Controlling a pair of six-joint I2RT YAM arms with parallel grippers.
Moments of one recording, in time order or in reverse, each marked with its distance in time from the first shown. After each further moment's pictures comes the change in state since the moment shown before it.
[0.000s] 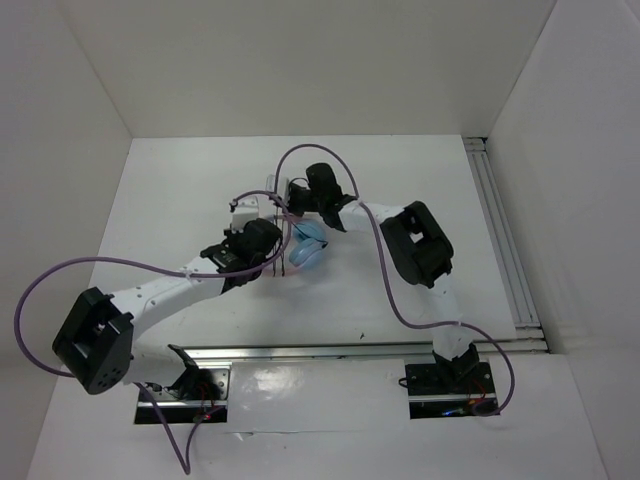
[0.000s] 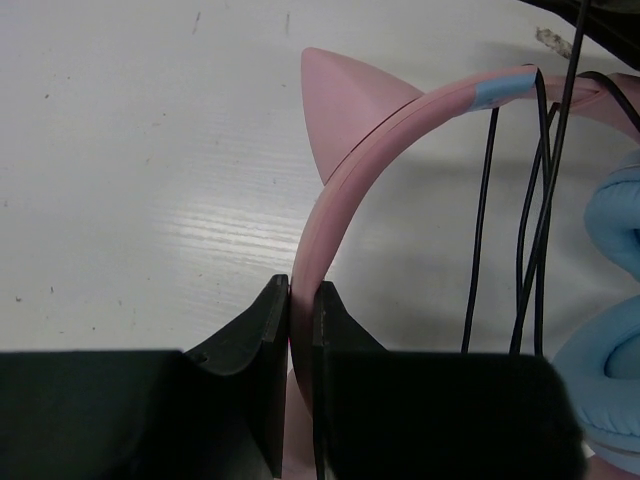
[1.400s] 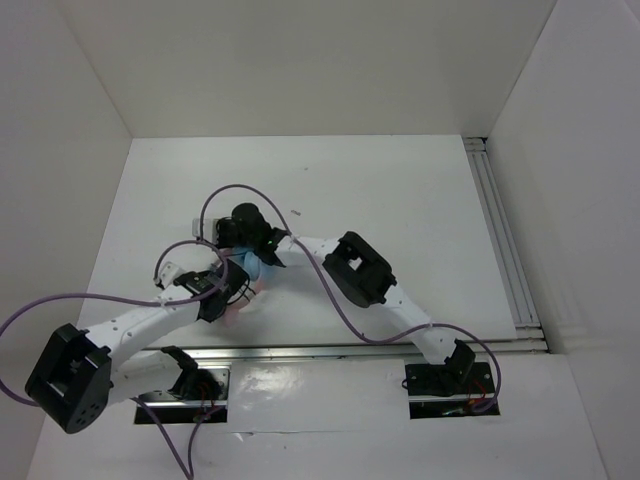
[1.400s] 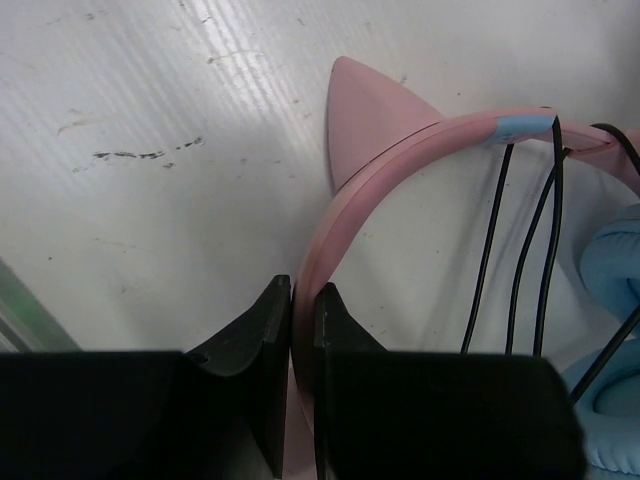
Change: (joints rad) left arm 0.126 -0.221 -0.294 -0.493 0.087 -1.129; right arm 0.341 0.388 0.471 0.092 0.254 -0.005
